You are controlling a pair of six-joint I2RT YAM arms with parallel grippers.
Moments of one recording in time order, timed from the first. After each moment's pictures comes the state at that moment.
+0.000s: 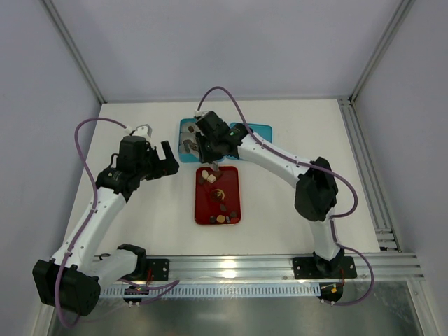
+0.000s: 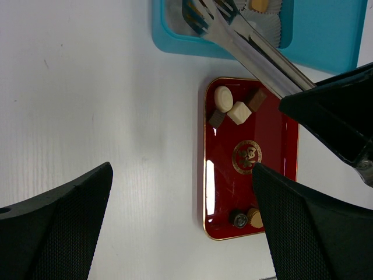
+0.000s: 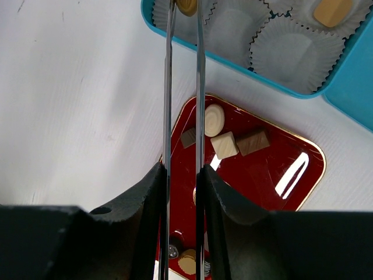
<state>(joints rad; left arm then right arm) -0.25 1.04 0.95 -0.61 0.01 -0.42 0.84 2.02 1.87 -0.70 0.07 0.44</state>
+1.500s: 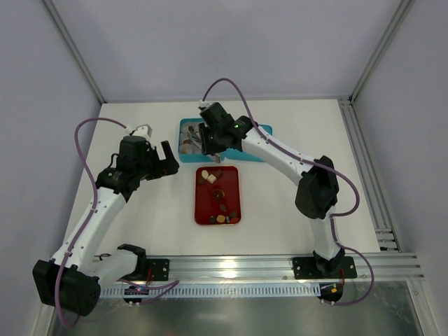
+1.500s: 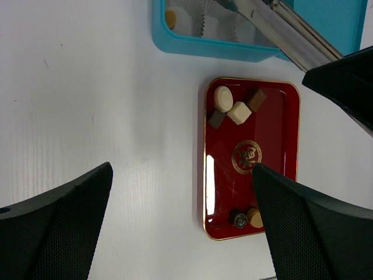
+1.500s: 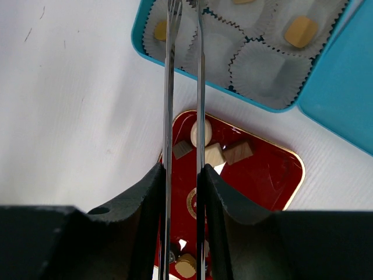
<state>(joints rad) -0.25 1.04 0.95 -0.61 0.01 -0.42 0.80 2.05 1.96 -0.73 0.07 0.44</state>
